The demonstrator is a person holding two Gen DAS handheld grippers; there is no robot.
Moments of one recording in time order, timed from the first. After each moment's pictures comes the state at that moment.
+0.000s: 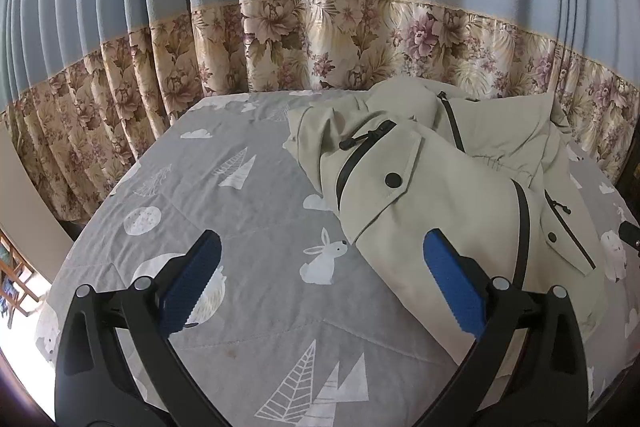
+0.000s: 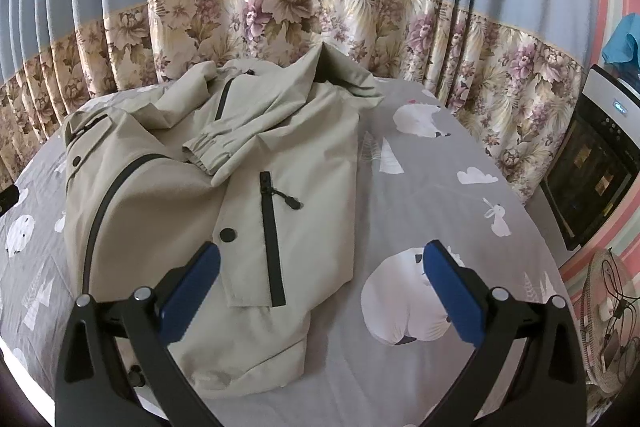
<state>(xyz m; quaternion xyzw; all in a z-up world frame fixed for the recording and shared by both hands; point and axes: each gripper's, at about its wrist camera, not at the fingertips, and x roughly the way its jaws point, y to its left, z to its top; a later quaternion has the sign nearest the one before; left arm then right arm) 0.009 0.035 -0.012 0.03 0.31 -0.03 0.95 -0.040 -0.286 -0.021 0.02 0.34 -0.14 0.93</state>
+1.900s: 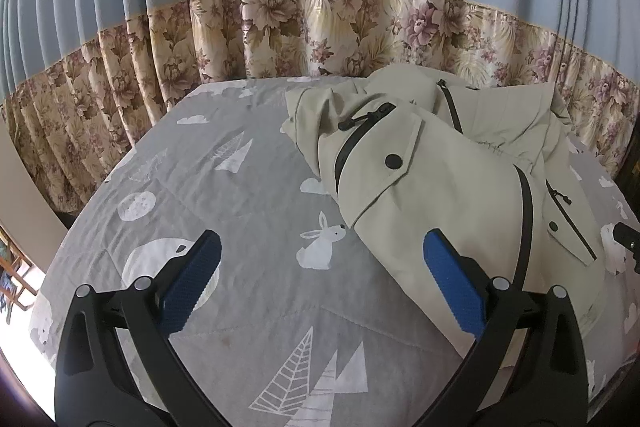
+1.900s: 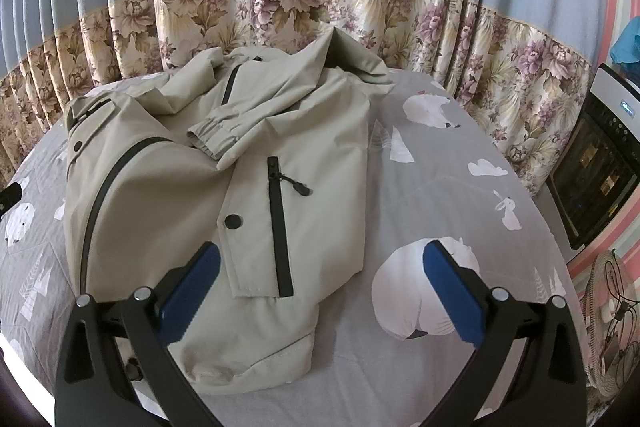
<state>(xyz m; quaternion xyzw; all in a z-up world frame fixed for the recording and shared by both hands) 0.006 0.038 -0.025 0.02 0.33 -0.03 0.94 -0.035 -0.279 -0.033 0.01 0.35 -0.13 0.93</state>
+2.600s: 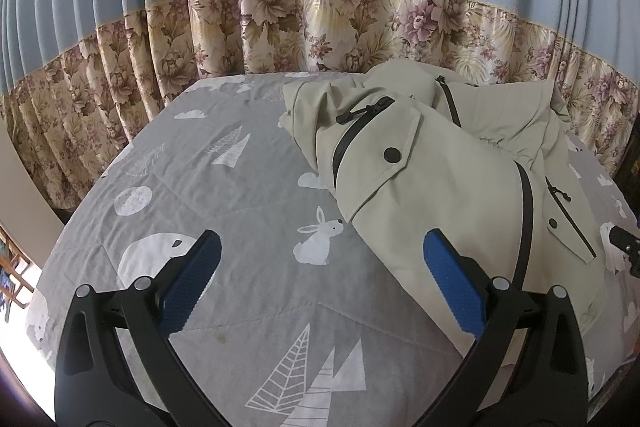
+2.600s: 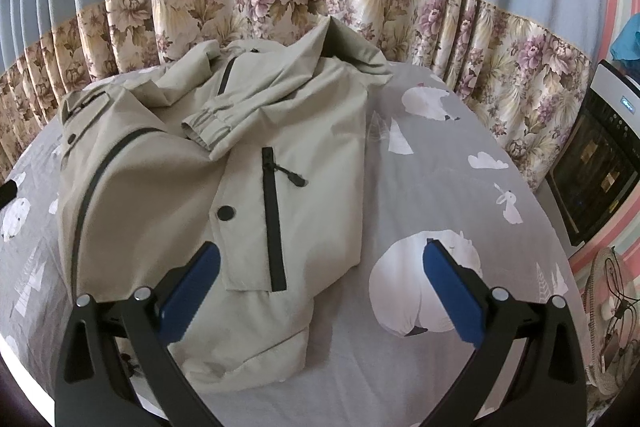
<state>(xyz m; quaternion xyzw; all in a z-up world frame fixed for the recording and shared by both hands) 0.006 0.036 -0.027 0.02 0.33 -0.04 0.94 -0.032 -0.282 -0.039 0.01 0.37 -0.13 0.92</state>
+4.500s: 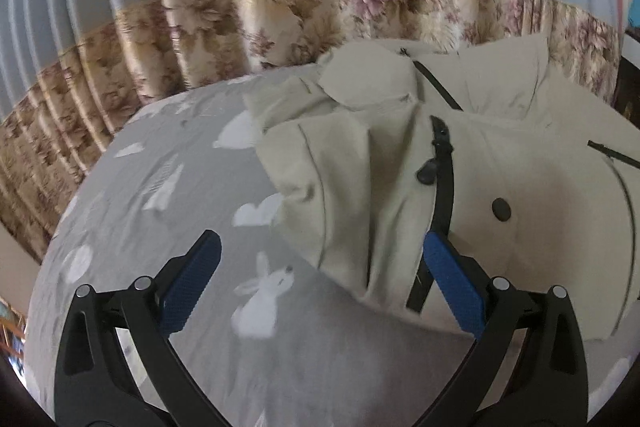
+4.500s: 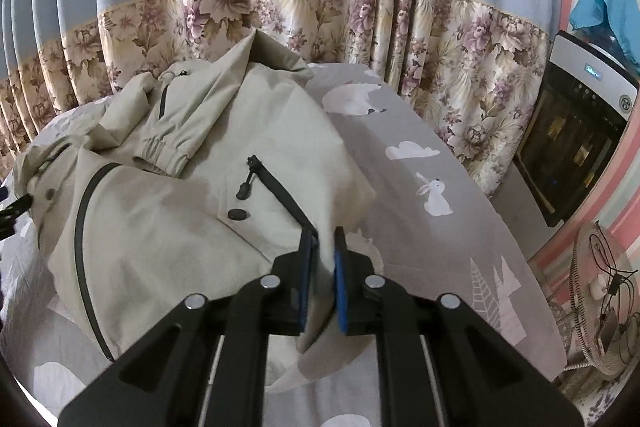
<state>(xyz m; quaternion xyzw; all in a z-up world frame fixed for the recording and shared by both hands) 0.079 -0.016 -0.063 0.10 0.35 -0.10 0.93 -0.060 -0.365 -0.037 0.05 0.34 -0.19 0.92</state>
